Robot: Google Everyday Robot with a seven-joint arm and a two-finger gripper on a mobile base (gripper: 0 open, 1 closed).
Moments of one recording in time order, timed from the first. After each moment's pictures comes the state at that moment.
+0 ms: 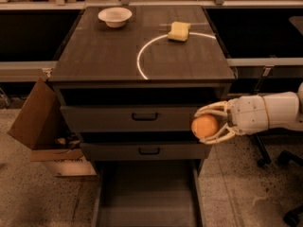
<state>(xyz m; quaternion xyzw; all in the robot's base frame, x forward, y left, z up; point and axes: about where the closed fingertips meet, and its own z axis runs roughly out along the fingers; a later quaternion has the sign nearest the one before) 0.488 -0.146 0.793 -0.69 0.46 0.23 0.51</state>
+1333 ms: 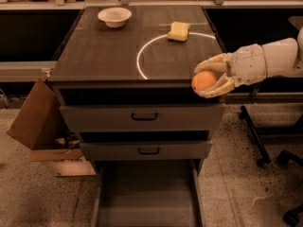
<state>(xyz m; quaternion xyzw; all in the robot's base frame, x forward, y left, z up) 0.584 -0.155 0.874 -0.67 0.51 0.23 0.49</state>
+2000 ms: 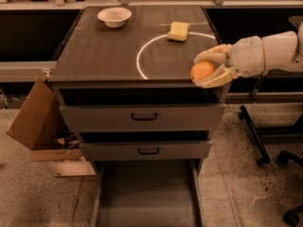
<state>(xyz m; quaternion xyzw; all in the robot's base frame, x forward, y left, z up) 0.604 -0.154 0.891 -0.65 0.53 0.22 0.51</state>
